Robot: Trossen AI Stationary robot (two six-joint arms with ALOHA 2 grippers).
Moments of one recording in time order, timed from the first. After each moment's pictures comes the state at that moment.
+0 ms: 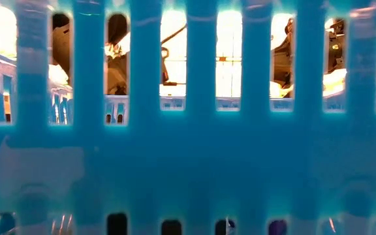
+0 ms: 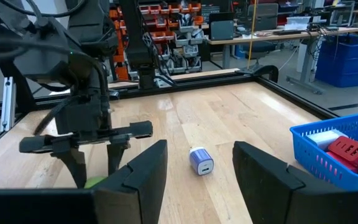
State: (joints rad) left arm -0.29 1.85 0.86 0.13 -0.14 -0.26; right arm 0.08 1.20 0.23 0.92 0.24 0.11
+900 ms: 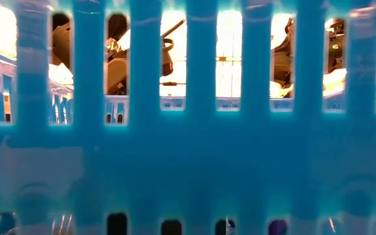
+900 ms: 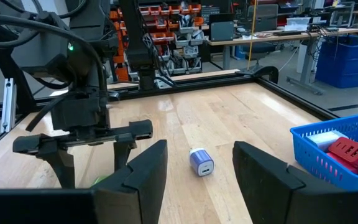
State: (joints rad) left arm -0.29 1.85 0.86 0.21 -0.16 -0.25; right arm 0.08 1.20 0.23 0.92 0.24 0.11
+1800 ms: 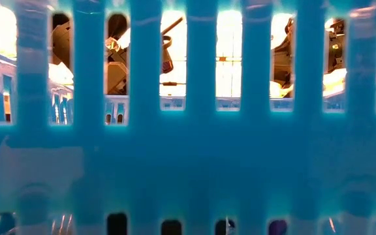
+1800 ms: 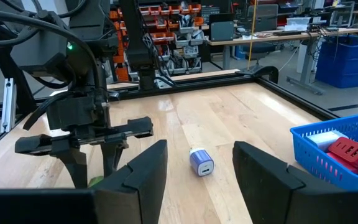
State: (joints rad) left arm -0.29 1.85 0.86 0.21 -0.18 -0.18; right arm 0.08 1.20 0.23 0.92 0.24 0.11
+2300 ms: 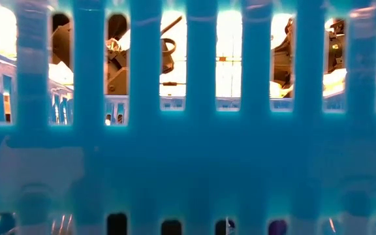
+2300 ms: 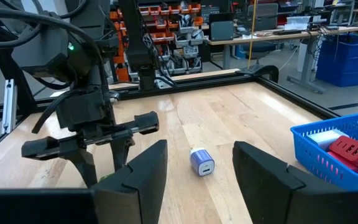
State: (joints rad) left arm -0.28 1.85 0.86 0.22 -0.26 -0.21; right arm 0.08 1.20 0.23 0.92 0.24 0.12
